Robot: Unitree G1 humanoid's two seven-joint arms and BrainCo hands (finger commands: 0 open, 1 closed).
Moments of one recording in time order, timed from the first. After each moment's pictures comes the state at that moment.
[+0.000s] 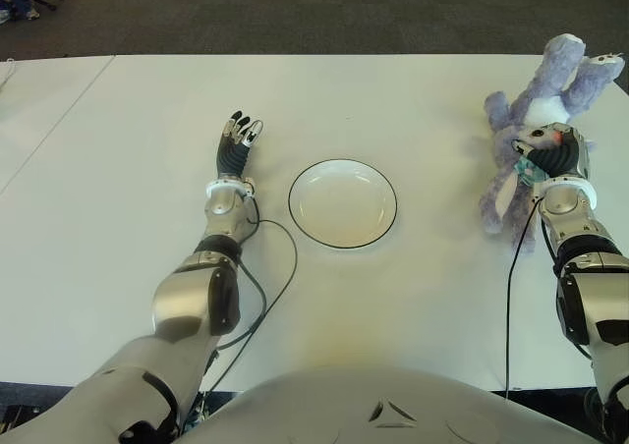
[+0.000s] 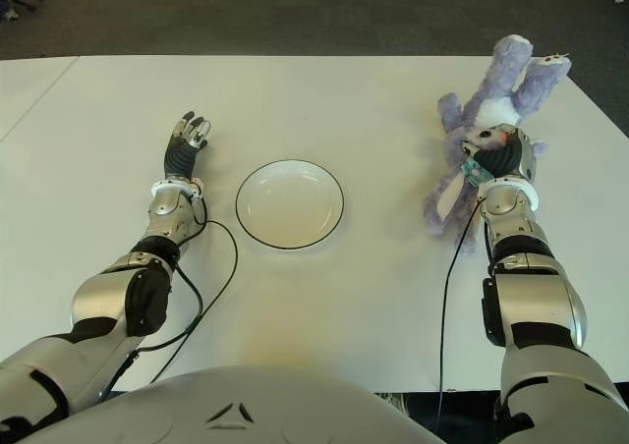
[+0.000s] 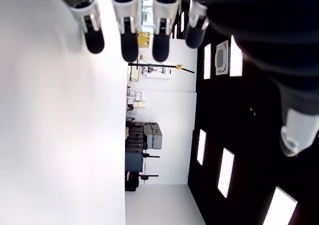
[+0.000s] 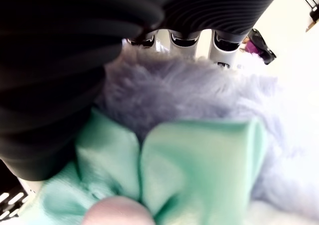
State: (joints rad) left arm -0.61 0.08 0.34 1.25 0.00 -0.54 -0.03; right arm -0.64 -0.64 0.04 1.25 -0.27 -0.36 -0.37
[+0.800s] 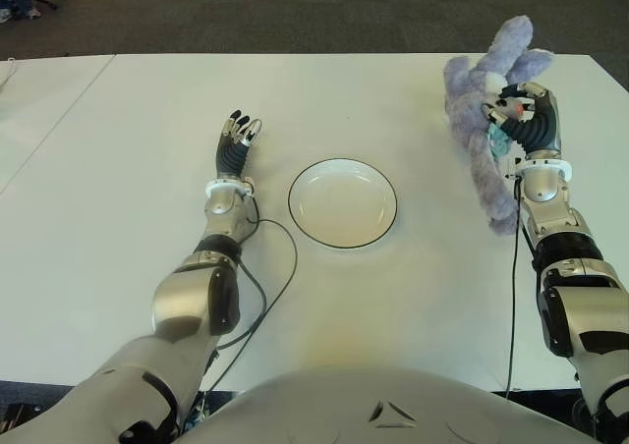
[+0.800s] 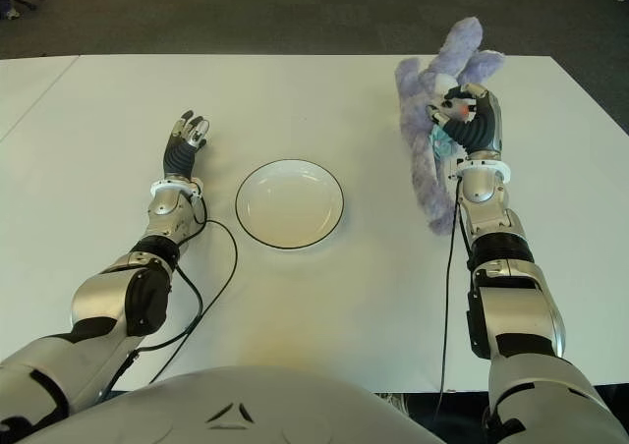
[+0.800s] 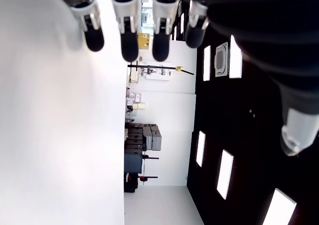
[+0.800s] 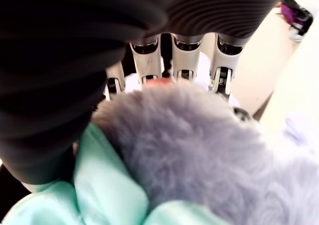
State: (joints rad) left arm -0.61 0.08 0.34 1.24 -0.01 -0.54 -0.03; right arm -0.55 -0.57 -0.01 0.85 -0.26 -0.51 -0.35
